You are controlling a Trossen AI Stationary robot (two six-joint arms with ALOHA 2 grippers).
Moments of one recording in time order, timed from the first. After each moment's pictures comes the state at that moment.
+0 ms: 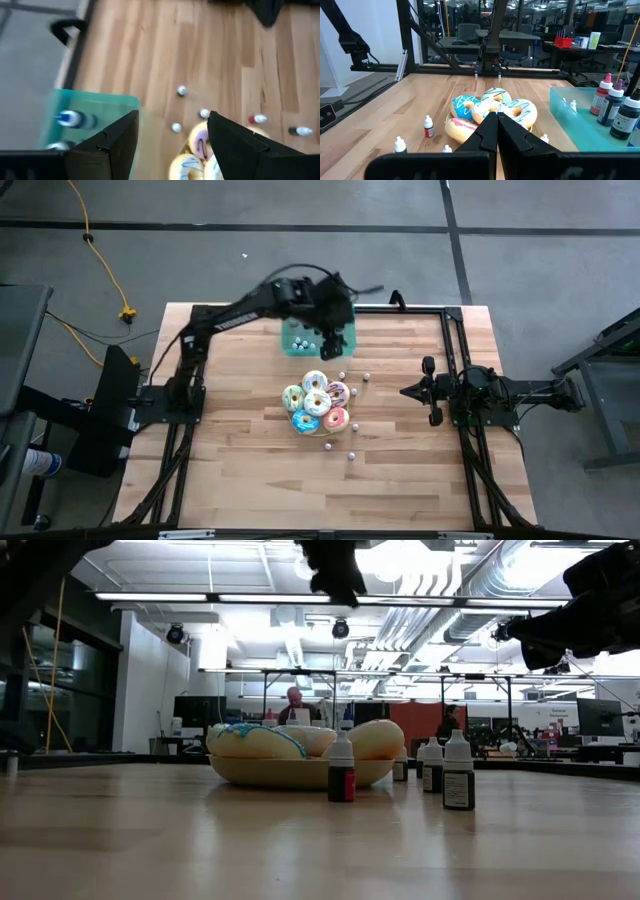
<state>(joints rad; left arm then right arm) 0.26 2.03 2.34 -1.19 0.06 0.13 -0.02 0.07 0.01 0.03 -0.06 -0.03</state>
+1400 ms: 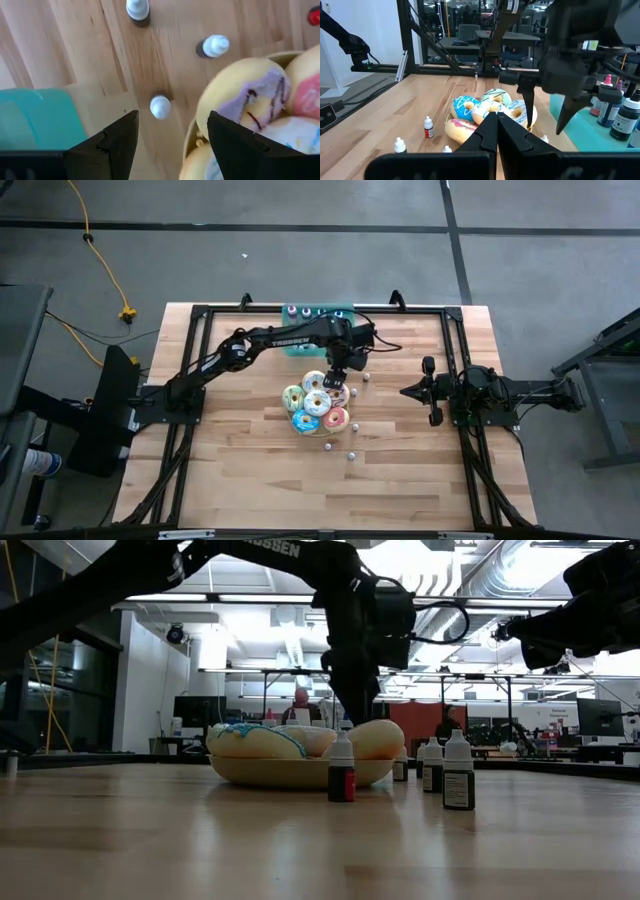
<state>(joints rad) 0.23 2.43 2.34 -1.25 0.11 0.49 -0.02 0.07 0.01 0.04 -0.06 -0.03</state>
